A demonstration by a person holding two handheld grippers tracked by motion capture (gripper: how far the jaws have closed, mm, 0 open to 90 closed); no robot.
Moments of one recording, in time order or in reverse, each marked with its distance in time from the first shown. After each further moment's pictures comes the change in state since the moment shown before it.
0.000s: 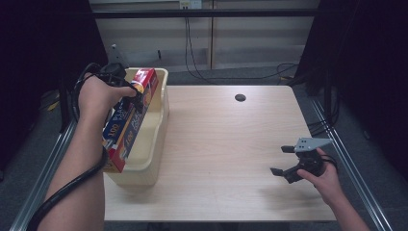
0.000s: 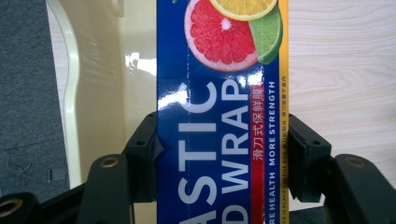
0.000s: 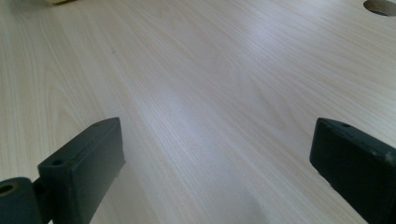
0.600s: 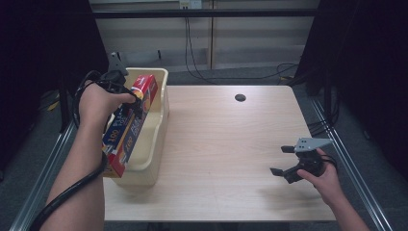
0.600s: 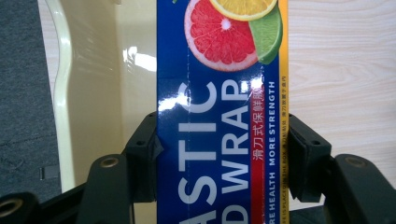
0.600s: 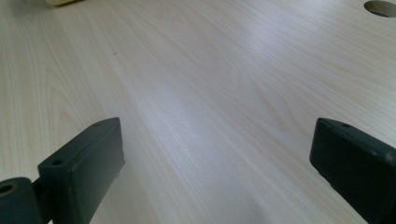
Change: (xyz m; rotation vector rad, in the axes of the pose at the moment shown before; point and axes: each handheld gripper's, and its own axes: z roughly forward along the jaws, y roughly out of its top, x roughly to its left) left arm 0.010 -0.006 0.015 0.022 -0.015 -0.011; right arm 0.001 0.000 0.000 -0.005 -0.001 0.002
